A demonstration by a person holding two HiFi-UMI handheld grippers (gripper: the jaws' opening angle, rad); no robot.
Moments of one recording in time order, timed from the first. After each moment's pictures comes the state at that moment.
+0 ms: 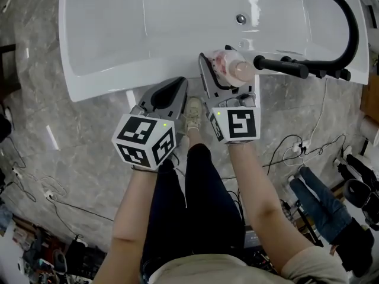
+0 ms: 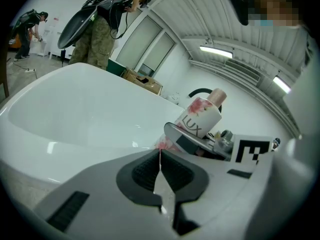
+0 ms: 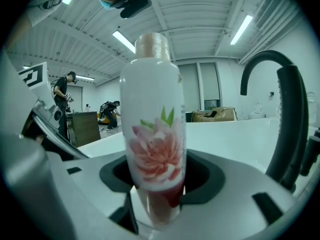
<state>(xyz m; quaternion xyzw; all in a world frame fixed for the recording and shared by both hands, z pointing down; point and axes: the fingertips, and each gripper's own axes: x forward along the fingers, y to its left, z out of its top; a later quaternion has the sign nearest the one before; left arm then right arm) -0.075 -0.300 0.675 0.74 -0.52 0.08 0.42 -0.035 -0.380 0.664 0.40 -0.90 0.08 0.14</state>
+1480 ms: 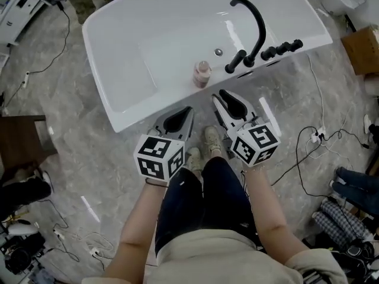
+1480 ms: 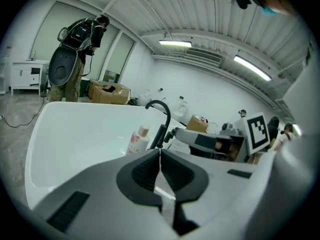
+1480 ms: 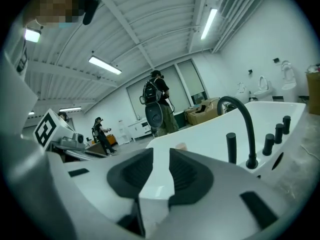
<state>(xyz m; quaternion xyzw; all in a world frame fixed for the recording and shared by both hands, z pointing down) -0.058 -0.221 0.480 0.84 -0.41 0.15 0.31 0.010 -0.258 0.471 0.43 -0.87 0.24 0.06</state>
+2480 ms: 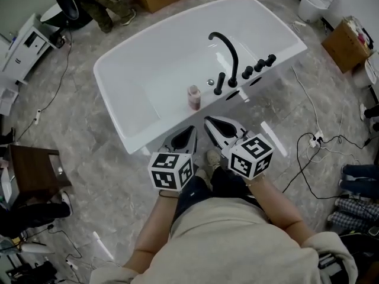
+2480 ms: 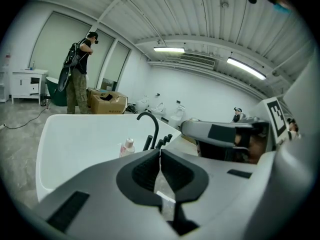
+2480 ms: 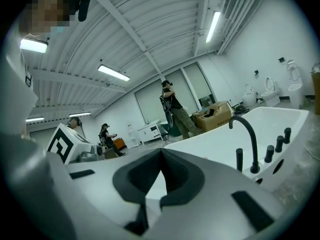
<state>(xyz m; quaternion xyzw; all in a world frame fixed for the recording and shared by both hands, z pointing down) -0.029 -0.158 0.380 0.85 -0.42 0.14 0.28 0.005 -0.170 0.338 0.40 -0.89 0.24 0.03</state>
